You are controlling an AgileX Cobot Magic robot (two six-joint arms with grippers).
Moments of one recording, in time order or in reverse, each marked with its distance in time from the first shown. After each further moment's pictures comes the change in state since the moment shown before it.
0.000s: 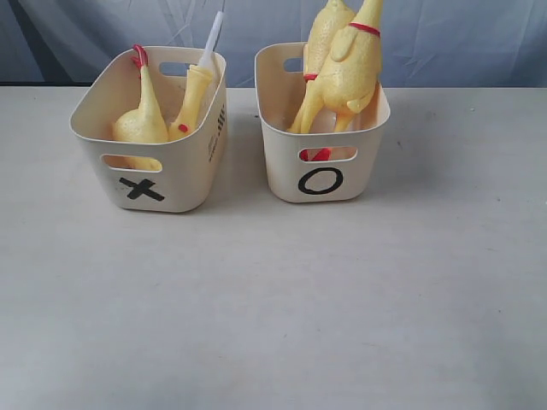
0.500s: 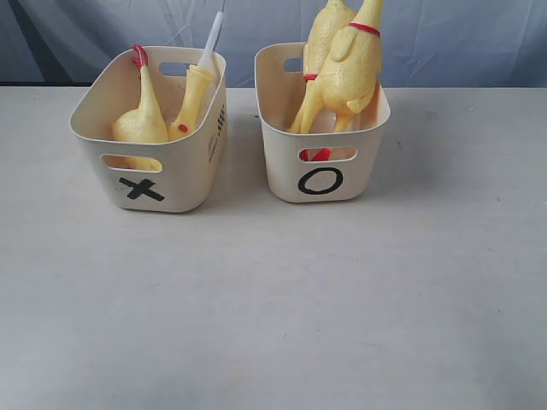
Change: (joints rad) left arm 0.000 0.000 0.009 -0.060 0.005 0.000; right arm 0.000 0.000 0.000 0.000 0.000 0.000
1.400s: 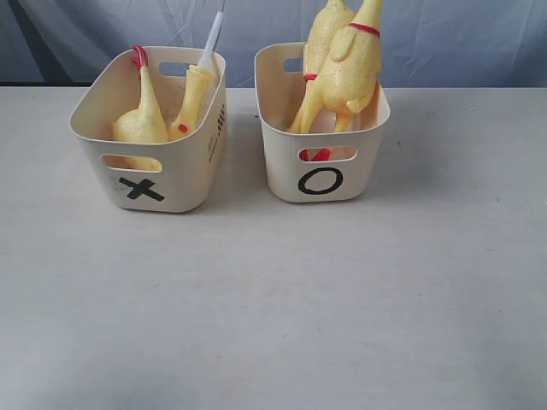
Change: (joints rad) left arm -0.076 0.000 0.126 0.016 -0.100 -0.085; right arm 0.000 0.000 0.000 0.000 0.000 0.000
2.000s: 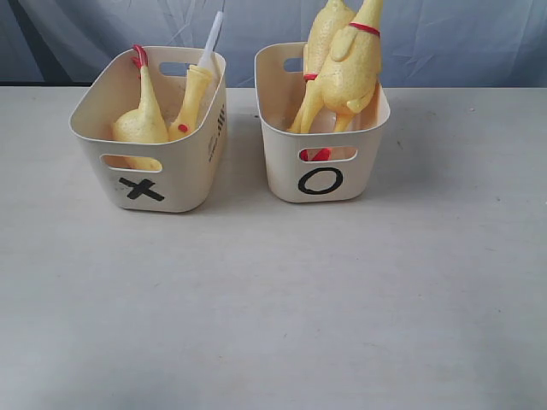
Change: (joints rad) left arm 0.000 0.000 0.000 0.000 -0.008 0.037; right arm 0.000 0.000 0.000 0.000 0.000 0.000
